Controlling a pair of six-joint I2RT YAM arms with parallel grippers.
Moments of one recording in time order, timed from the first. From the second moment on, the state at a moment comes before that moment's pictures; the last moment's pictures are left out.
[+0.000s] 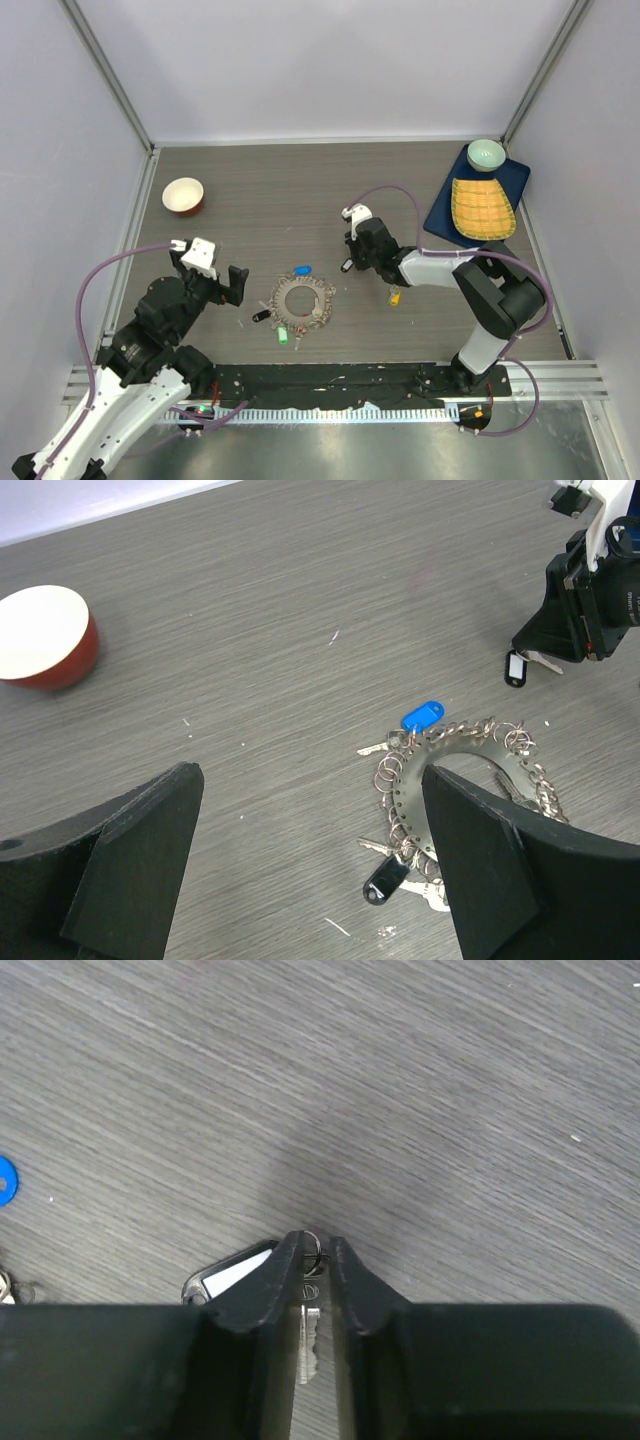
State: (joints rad) left arm -0.63 0.35 0.63 -0.53 -0.27 -0.03; right arm 0.66 1.69 0.77 0.23 0.16 0.11
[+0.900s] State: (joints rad) left arm -0.58 0.36 0.62 -0.51 -0.16 -0.05; right arm 0.67 1.56 0.82 0.07 -0.29 0.07
